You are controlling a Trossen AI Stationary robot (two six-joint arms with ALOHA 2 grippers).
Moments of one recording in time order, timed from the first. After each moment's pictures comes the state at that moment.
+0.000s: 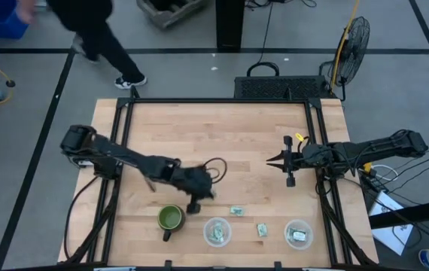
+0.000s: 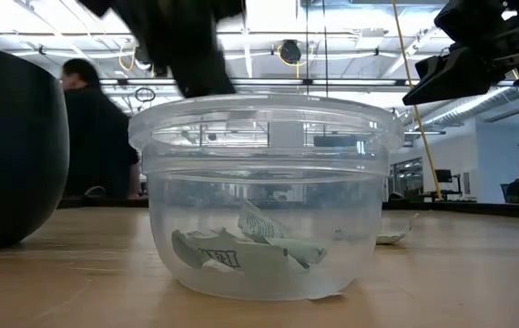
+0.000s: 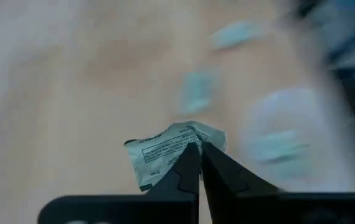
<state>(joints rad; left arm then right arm) -0.24 1.63 1.04 -0.15 0.07 -0.22 0.14 0.63 0.37 -0.22 0.21 -0.16</state>
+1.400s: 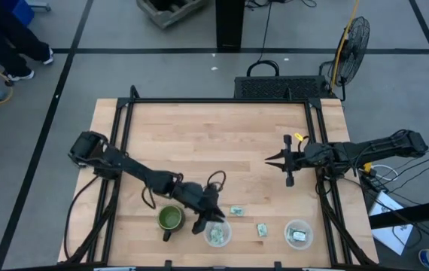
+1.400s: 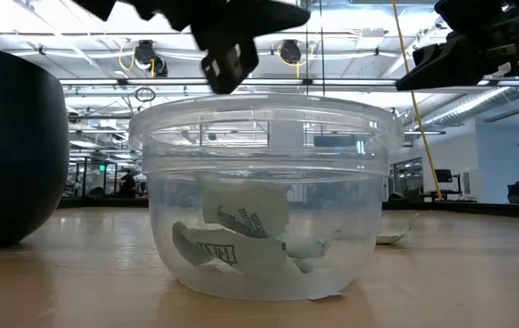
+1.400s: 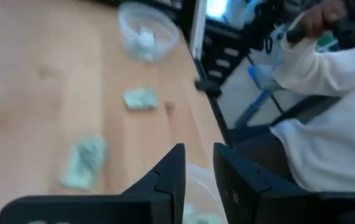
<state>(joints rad) -0.35 1.77 1.04 0.29 0.15 -0.42 0.14 0.64 0.37 -0.13 0.21 -0.22</state>
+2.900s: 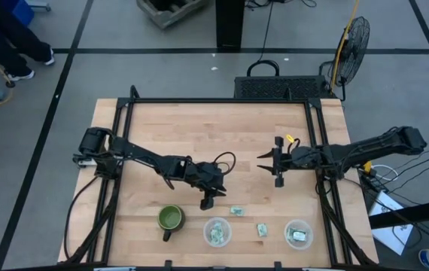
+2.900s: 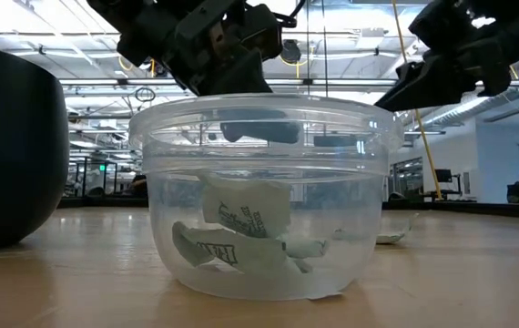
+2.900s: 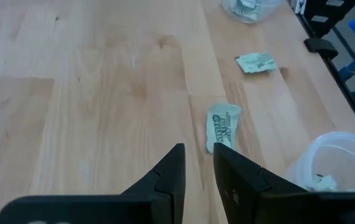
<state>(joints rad) -0.15 1.81 1.04 0.12 0.14 -0.18 0.13 0.87 0.37 0.03 0.26 -0.17</state>
